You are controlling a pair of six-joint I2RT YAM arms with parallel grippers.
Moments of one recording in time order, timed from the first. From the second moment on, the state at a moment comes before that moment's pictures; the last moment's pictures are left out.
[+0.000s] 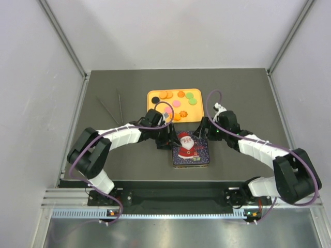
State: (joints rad) left arm -0.62 1.65 0.88 -0.16 0.49 -0.81; right arm 0.41 1.29 0.60 0.01 -0.25 0.52
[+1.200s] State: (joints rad) left arm -0.57 1.48 0.75 -0.10 0.33 -0.86; right arm 0.44 1.48 0.71 0.11 -0.20 0.51
